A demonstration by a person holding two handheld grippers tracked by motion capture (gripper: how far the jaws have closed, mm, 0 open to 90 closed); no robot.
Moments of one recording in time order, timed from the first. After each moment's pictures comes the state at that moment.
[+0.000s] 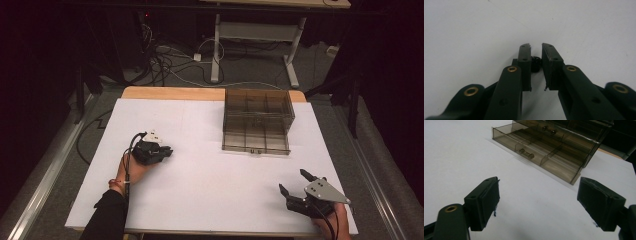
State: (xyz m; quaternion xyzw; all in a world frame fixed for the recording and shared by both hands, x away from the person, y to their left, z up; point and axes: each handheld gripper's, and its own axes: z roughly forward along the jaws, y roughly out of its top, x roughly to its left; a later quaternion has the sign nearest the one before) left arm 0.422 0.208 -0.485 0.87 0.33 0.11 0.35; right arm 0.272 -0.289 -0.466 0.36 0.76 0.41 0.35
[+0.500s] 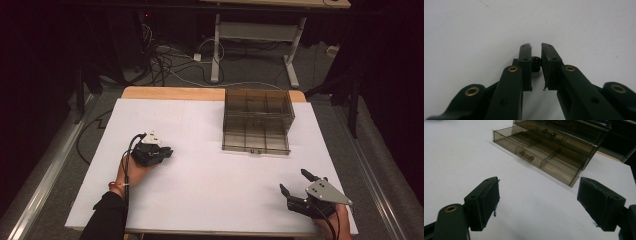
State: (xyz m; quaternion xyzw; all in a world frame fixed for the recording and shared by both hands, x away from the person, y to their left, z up) left arm 0.412 0.205 -0.480 0.86 0.33 0.12 0.36; right arm 0.270 -0.290 -0.463 0.36 0.76 0.42 0.35
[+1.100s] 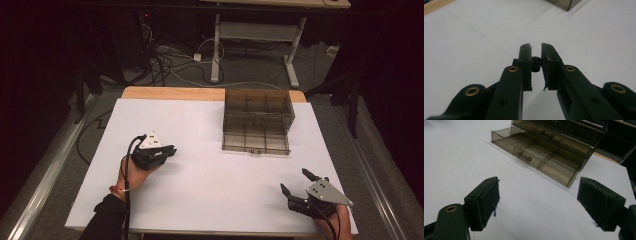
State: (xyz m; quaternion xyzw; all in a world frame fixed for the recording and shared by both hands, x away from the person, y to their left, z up) left arm 0.387 0.194 -0.457 0.85 0.30 0.16 0.40; right arm 0.269 -0.291 -0.461 0.35 0.76 0.41 0.36
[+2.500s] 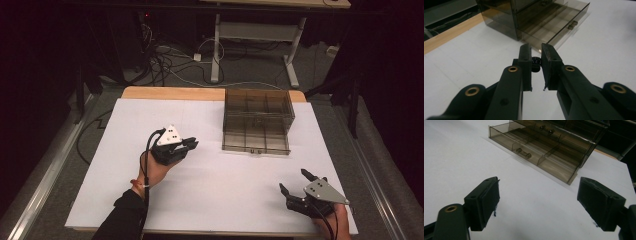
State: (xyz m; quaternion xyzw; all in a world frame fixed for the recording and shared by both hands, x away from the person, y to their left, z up) left arm 0.392 0.136 -0.431 0.83 0.25 0.17 0.47; right arm 0.272 -0.288 -0.466 0.36 0.76 0.40 0.36
